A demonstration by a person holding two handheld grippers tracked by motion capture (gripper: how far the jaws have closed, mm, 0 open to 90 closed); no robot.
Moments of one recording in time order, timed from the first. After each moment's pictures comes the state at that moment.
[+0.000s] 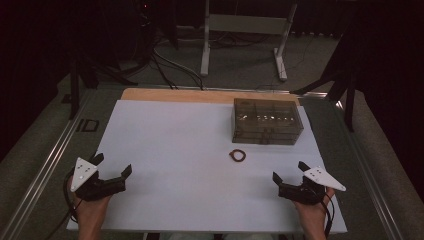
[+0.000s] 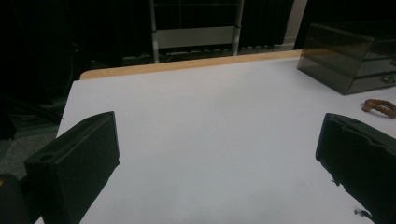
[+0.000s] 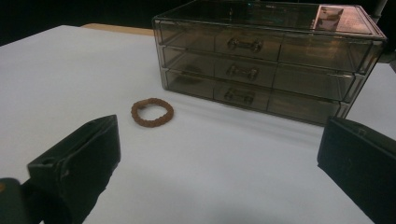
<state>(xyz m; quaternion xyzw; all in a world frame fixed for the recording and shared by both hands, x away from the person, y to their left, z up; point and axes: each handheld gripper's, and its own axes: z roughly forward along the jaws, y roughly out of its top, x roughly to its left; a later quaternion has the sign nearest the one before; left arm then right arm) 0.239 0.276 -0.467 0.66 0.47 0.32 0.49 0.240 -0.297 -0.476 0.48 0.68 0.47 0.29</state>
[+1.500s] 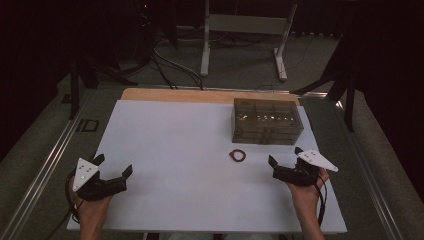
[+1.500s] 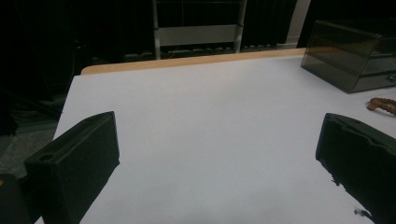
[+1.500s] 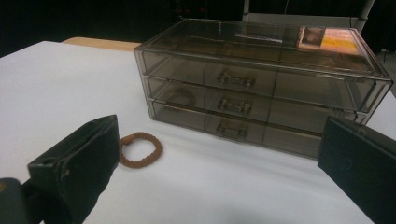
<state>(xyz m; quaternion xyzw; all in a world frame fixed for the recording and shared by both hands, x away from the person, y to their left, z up) 0.241 0.275 -0.473 0.66 0.47 0.32 0.49 0.281 -0.283 -0.459 0.49 0.67 0.47 0.30</state>
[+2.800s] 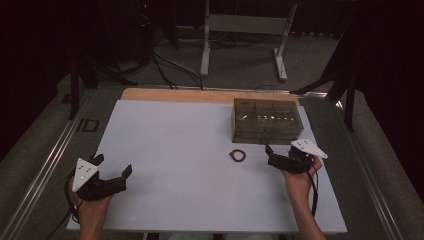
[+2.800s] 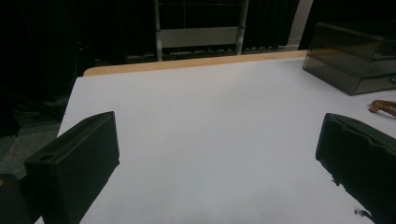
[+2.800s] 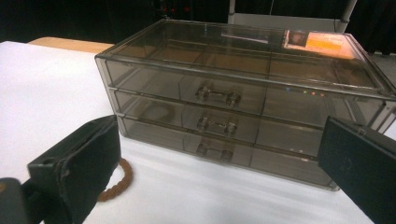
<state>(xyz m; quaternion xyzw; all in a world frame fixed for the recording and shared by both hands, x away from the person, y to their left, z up) 0.240 0.276 -0.473 0.66 0.47 0.32 0.49 0.320 -0.278 -0.468 0.51 0.66 0.45 0.32</state>
